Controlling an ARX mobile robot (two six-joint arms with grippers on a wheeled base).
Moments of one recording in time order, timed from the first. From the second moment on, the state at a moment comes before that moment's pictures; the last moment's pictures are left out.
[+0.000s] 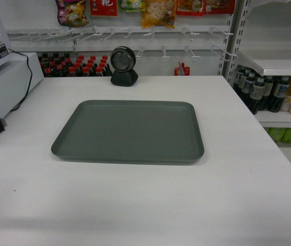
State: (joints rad) left arm -0.06 1.64 0.31 1.28 -0.06 -0.02; right arm 0.07 1.64 0.25 1.29 0.08 0.01
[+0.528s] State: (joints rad) left arm 0.00 1.10 0.09 0.98 0.00 -0.02; right arm 0.00 1.09 0.05 0.99 0.00 0.01
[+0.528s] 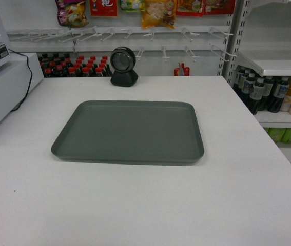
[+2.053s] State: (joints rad) left arm 0.00 0.25 0.01 0.25 0.00 -0.02; right arm 0.00 0.22 0.01 0.22 0.00 0.01
